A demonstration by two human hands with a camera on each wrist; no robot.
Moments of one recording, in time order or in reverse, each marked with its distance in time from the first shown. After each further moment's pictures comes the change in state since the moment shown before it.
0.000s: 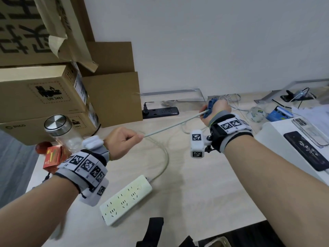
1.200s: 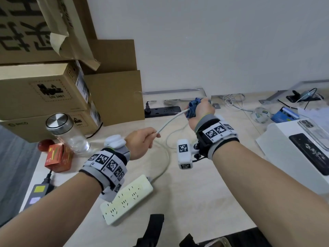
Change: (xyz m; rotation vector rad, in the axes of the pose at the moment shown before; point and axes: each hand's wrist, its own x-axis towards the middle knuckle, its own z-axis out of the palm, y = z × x) left_hand 0.022 0.016 0.039 0.046 -0.072 -0.197; right_hand -0.017 0.026 0.036 -0.100 0.022 0.026
